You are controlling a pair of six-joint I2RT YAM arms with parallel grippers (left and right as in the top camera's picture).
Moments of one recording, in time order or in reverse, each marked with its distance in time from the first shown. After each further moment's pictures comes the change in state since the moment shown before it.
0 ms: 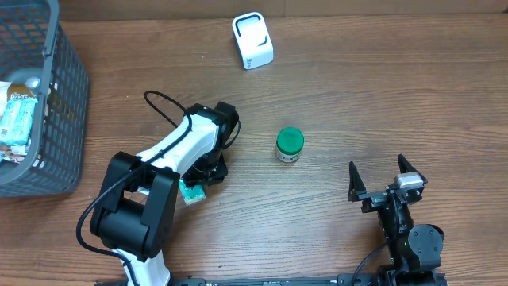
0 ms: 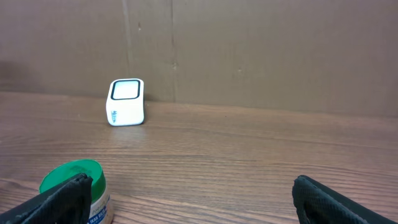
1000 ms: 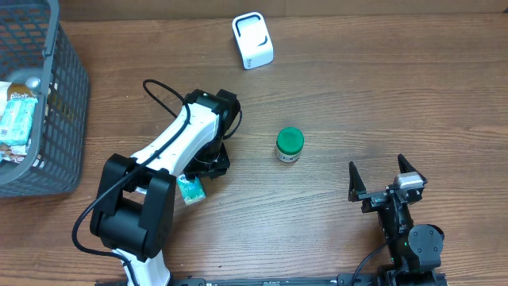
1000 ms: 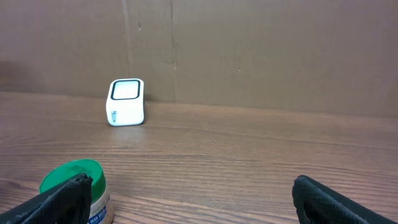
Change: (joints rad) left arm 0.000 0.000 0.129 -0.139 0.034 0.003; right arm 0.000 0.000 0.000 0.000 0.000 0.000
